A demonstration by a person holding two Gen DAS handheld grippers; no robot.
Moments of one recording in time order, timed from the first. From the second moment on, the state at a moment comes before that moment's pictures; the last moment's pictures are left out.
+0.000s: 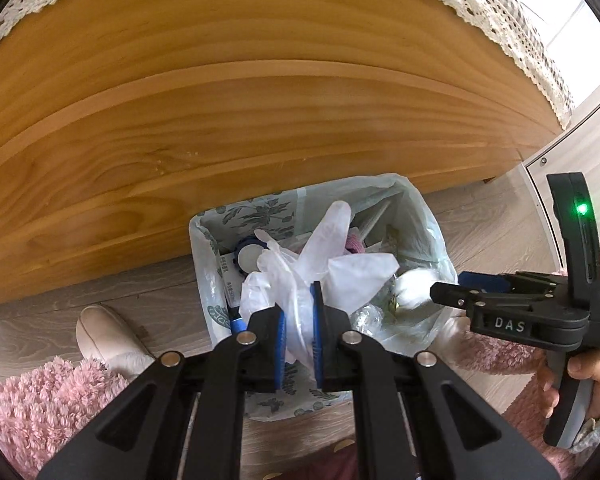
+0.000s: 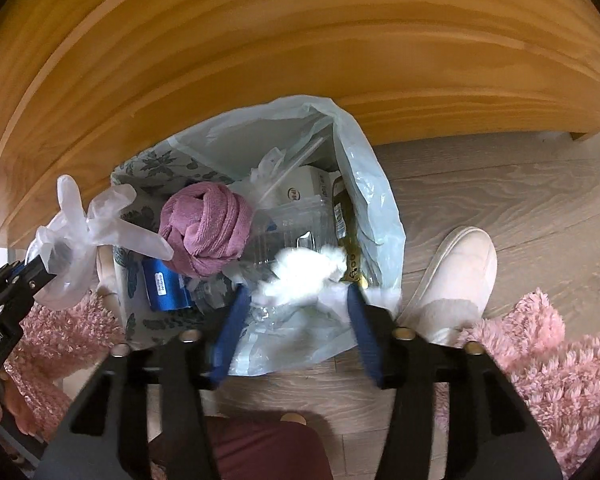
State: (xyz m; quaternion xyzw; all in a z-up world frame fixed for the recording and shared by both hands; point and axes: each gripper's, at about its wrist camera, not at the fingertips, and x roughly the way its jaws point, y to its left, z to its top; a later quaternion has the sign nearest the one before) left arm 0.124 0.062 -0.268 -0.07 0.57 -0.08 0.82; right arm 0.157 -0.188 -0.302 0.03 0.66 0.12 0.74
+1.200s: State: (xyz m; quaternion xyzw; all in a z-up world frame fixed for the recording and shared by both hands) left arm 0.142 0.055 -0.284 -0.07 0.58 -0.07 0.81; right arm 0.166 -0.222 -0.290 0.10 0.64 0.08 0.75
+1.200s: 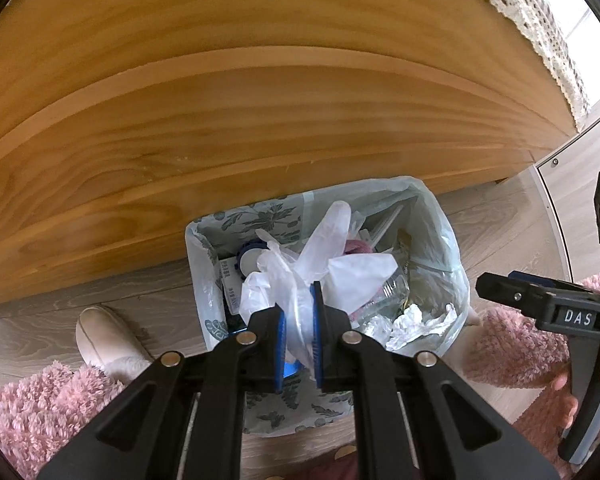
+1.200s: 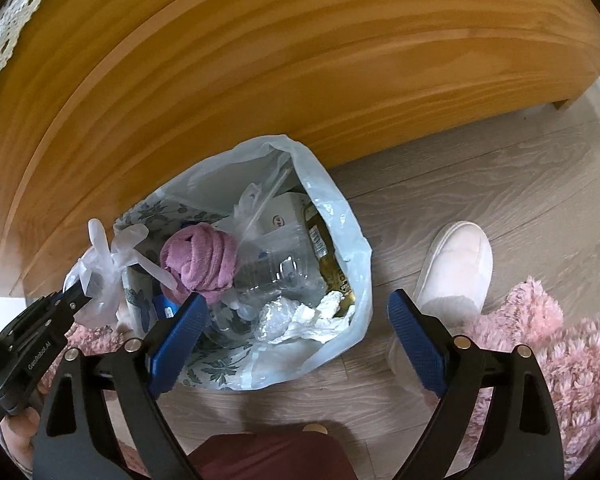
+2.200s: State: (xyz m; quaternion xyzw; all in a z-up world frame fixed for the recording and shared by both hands) left arm 0.137 0.065 -0.282 -0.08 0.59 -0.03 0.80; right arm 0.163 -0.223 -0.292 0.08 0.64 0.08 0.76
